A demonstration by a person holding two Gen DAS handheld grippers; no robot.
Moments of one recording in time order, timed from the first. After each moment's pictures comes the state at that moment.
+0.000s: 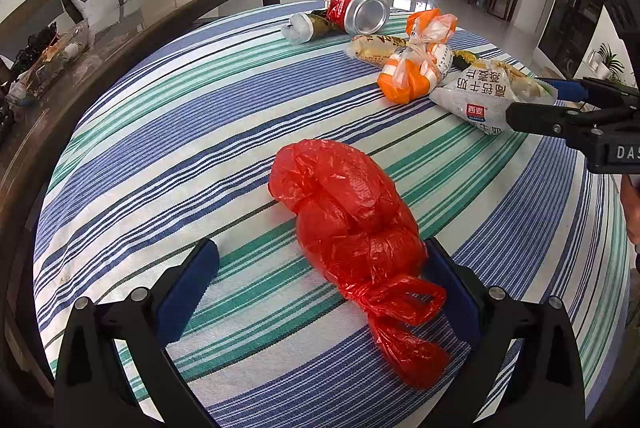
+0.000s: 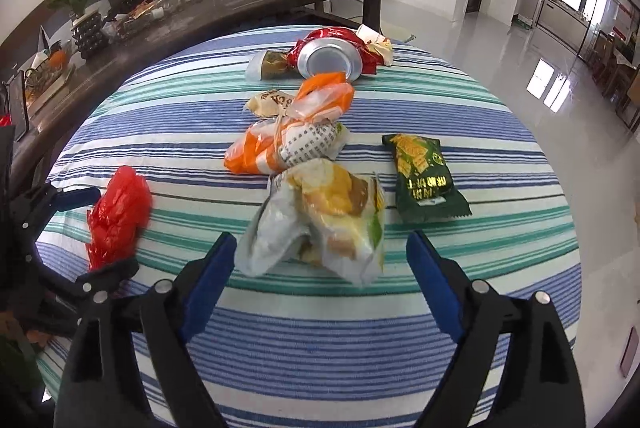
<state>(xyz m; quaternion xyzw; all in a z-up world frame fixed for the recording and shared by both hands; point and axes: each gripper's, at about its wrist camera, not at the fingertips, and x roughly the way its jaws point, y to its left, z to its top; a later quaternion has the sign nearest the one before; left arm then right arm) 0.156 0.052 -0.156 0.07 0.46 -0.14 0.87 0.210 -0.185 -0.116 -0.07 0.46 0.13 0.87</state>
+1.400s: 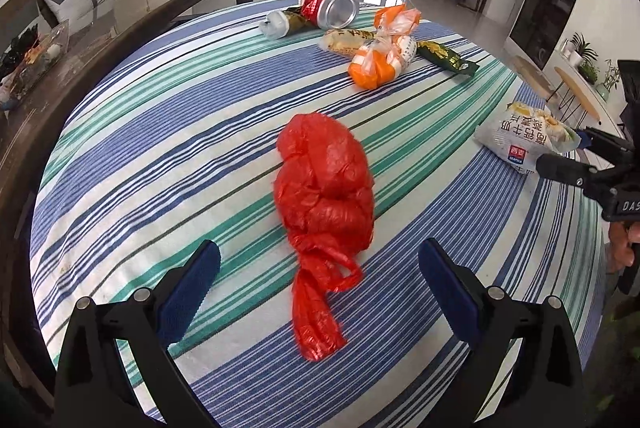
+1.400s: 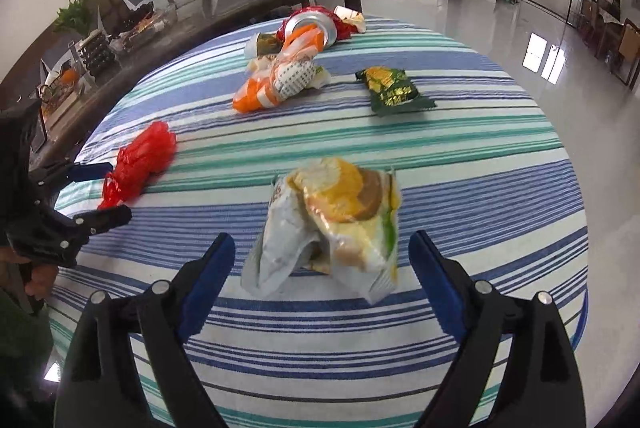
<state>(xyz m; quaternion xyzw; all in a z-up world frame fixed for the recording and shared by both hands) 0.141 0.057 -0.145 0.08 0.47 -0.20 0.86 0.131 -0.231 -0.114 0.01 0.46 0.12 0.88</state>
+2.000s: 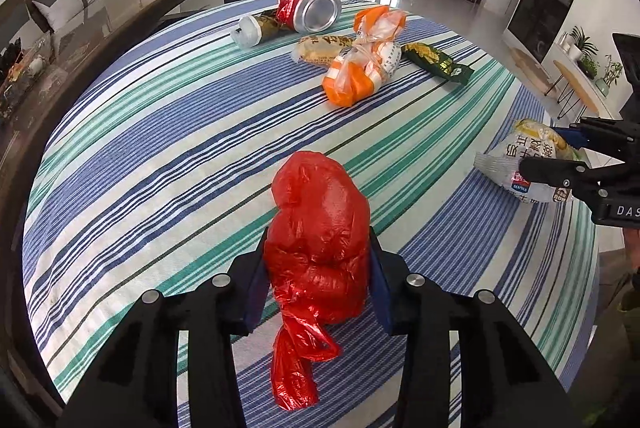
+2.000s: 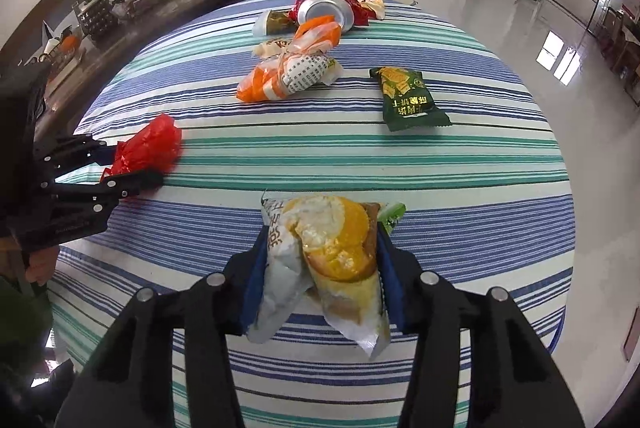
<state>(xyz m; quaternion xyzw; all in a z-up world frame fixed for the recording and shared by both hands) 0.157 0.026 -0.139 0.08 0.48 -0.20 0.85 0.146 -0.223 -0.106 -0.04 0.51 0.14 0.85</state>
